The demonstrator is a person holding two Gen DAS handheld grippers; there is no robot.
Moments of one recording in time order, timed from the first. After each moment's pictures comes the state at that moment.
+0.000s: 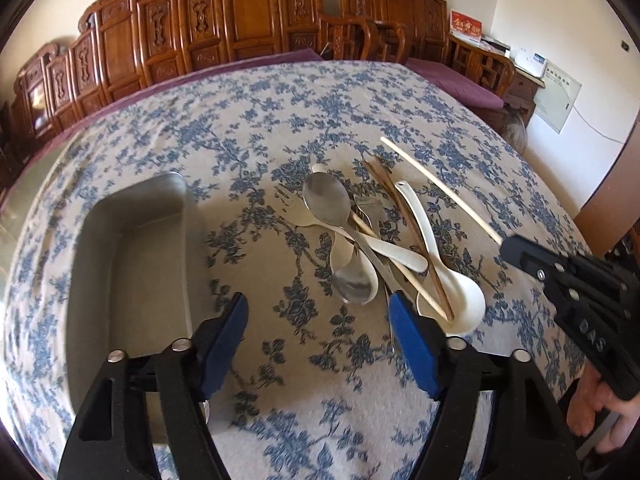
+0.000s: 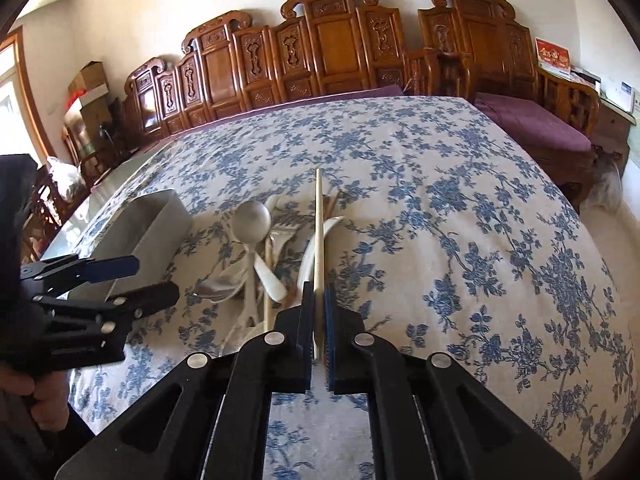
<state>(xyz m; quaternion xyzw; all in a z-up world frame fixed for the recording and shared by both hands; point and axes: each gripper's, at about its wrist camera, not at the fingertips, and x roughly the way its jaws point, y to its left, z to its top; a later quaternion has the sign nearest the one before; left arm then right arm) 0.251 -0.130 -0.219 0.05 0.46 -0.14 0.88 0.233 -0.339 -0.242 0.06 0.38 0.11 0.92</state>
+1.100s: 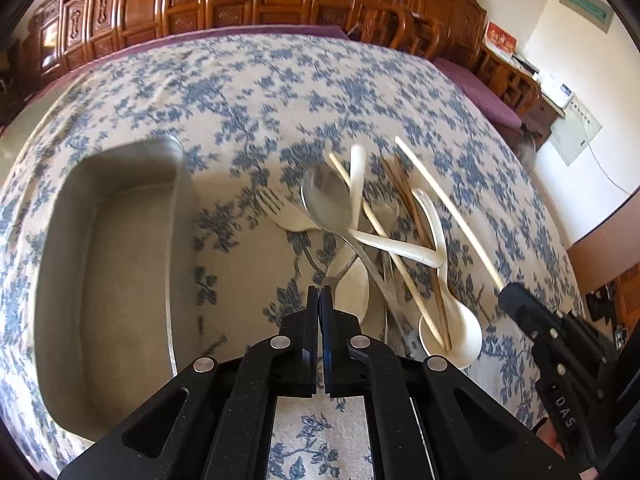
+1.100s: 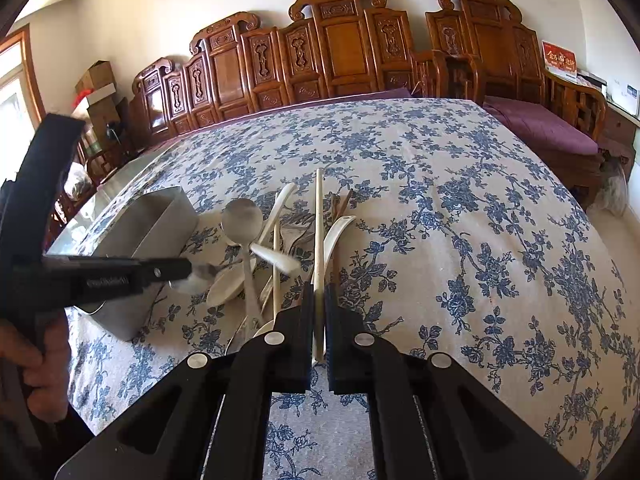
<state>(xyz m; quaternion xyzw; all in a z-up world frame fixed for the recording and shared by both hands) 0.277 -0.120 -0.221 -0.03 0.50 -0.12 0.86 0.232 -0.330 -0.246 0.06 0.37 0.12 0.92</state>
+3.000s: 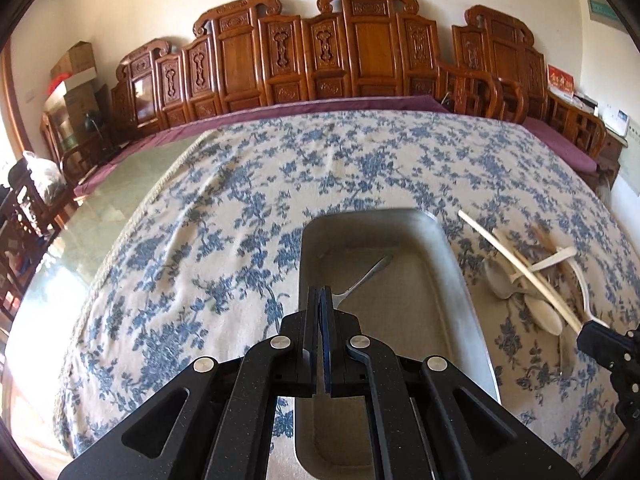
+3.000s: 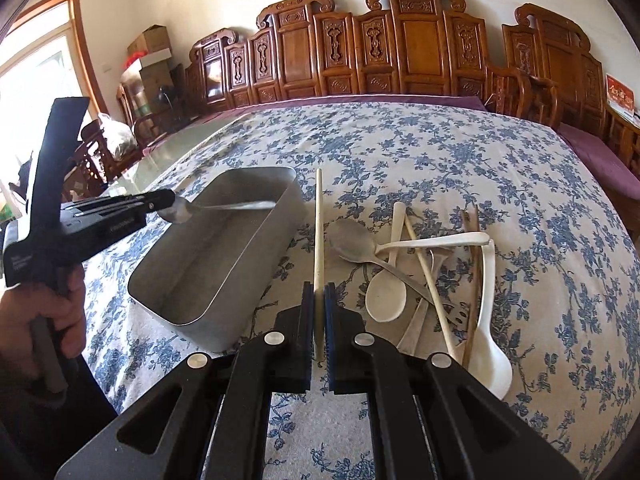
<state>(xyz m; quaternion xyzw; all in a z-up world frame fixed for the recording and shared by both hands) 0.257 0.018 -0.197 0.04 0.39 0.04 0.92 0.235 -0.217 -0.231 0.00 0.38 0.21 0.90</state>
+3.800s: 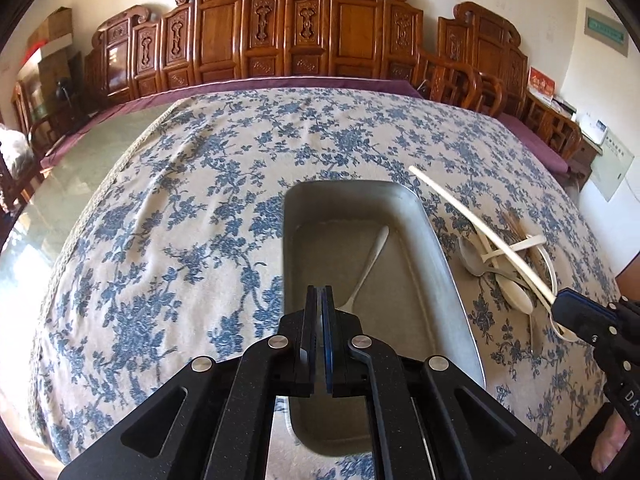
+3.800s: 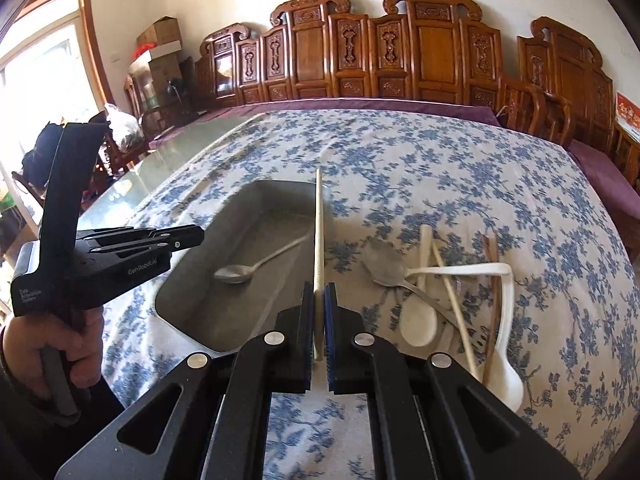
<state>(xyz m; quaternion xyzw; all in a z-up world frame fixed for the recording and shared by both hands) 0.252 0.038 -0.199 -0.01 0.42 -0.03 0.91 0.237 -0.178 -0.204 -0.02 0.38 0.22 0.90</state>
